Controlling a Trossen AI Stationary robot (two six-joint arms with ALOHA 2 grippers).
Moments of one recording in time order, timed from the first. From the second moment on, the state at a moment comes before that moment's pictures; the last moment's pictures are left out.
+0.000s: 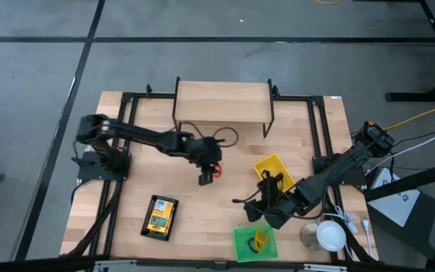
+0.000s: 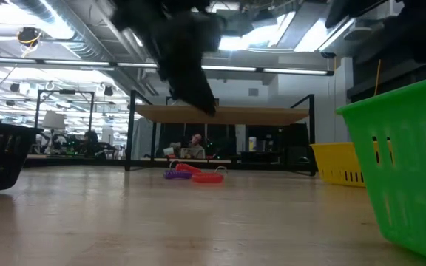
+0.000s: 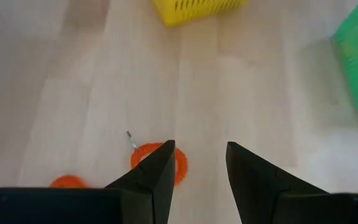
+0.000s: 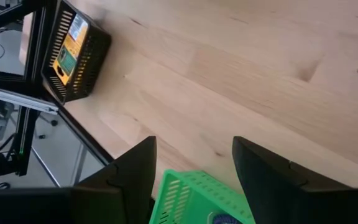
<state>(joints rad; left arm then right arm) -0.05 1.64 1.13 -0.30 0.09 -0.14 0.67 1.57 1.10 -0.51 0.41 1.74</state>
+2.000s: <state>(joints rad) 0.10 1.58 1.19 -0.12 0.51 -0.28 0.61 1.56 1.10 -0.41 0.87 1.74</state>
